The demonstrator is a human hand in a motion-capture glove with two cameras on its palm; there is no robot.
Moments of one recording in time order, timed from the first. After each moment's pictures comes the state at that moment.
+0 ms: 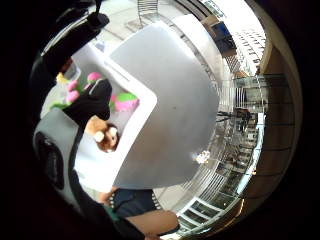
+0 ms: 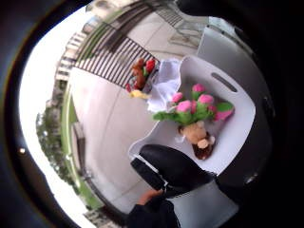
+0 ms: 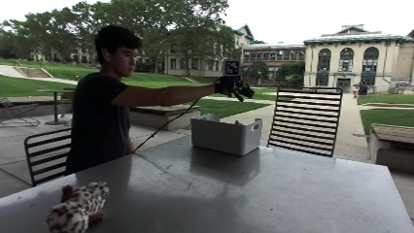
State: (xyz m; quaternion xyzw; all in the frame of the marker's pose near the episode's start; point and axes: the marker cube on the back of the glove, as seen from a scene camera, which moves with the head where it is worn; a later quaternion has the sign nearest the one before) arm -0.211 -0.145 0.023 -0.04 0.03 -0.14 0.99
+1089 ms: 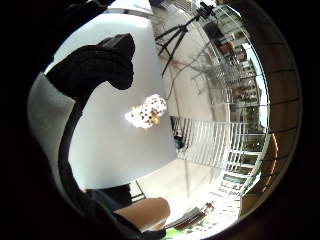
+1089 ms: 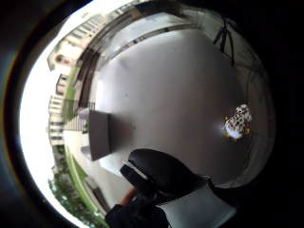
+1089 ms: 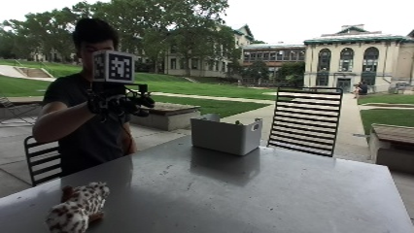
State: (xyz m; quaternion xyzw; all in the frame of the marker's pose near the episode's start) arm 0.317 0.002 0.048 -0.02 0.01 0.13 0.99
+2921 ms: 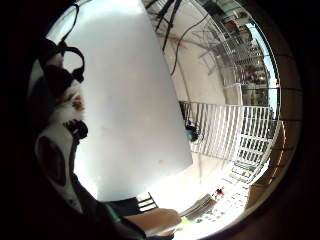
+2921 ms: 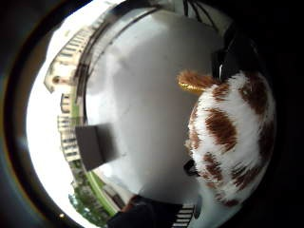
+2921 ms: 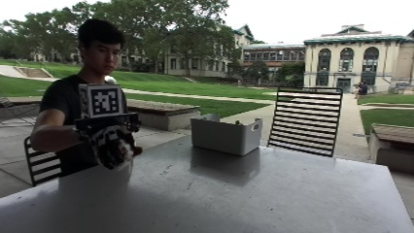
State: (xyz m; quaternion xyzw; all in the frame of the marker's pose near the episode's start) arm 0.397 0.045 0.186 -0.06 -0.05 0.25 0.96
